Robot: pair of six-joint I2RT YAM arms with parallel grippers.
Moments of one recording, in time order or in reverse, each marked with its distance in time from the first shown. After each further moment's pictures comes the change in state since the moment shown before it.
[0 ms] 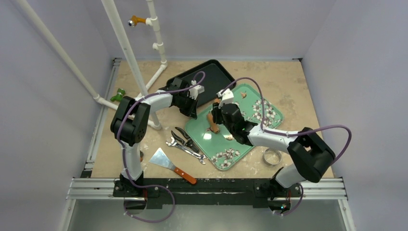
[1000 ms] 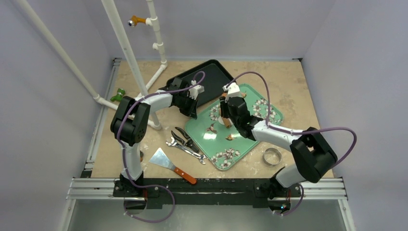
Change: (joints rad) left arm 0.002 0.000 0.000 0.001 0.003 0.000; right arm -0.085 -0.010 0.028 -0.060 -0.019 -0.070
